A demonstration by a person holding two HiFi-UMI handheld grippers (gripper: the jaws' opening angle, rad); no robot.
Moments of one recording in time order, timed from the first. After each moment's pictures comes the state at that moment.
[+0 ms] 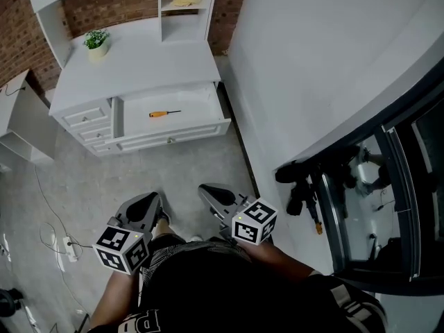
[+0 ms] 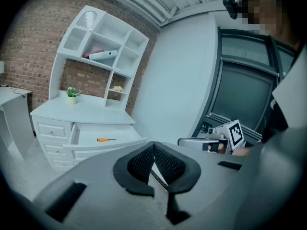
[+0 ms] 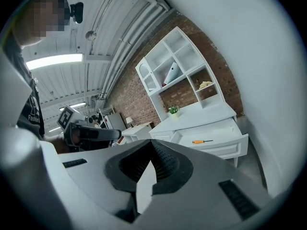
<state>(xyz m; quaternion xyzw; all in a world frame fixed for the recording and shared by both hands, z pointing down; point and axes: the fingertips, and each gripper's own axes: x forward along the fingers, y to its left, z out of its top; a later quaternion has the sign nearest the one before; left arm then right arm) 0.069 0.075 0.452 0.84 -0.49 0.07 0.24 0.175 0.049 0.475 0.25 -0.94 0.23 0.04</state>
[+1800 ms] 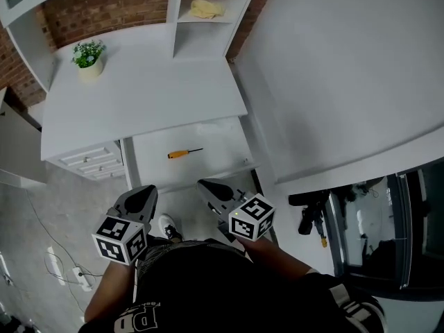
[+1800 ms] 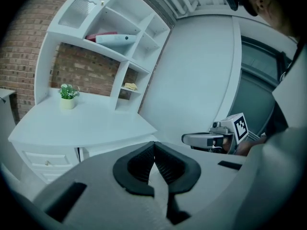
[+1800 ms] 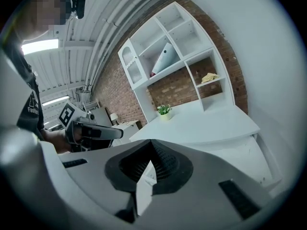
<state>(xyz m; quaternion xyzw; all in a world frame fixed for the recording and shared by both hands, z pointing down) -0.117 -0.200 0.479 0.85 -0.44 0.10 0.27 -0.008 -0.212 0.486 0.30 -0.92 0.24 0.10</state>
